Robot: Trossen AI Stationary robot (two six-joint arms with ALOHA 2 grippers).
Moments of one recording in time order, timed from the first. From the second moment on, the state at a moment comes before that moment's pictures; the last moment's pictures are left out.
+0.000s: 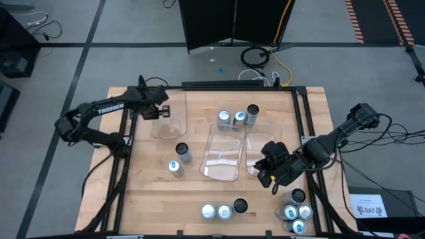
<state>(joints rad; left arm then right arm) 0.70 1.32 0.84 -0.96 -0.13 -0.96 0.58 1.29 1.22 -0.90 0.47 1.22</state>
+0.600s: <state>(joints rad) 0.56 1.44 0.93 -0.90 -0.10 -0.96 0.58 1.29 1.22 -0.93 0.47 1.21</state>
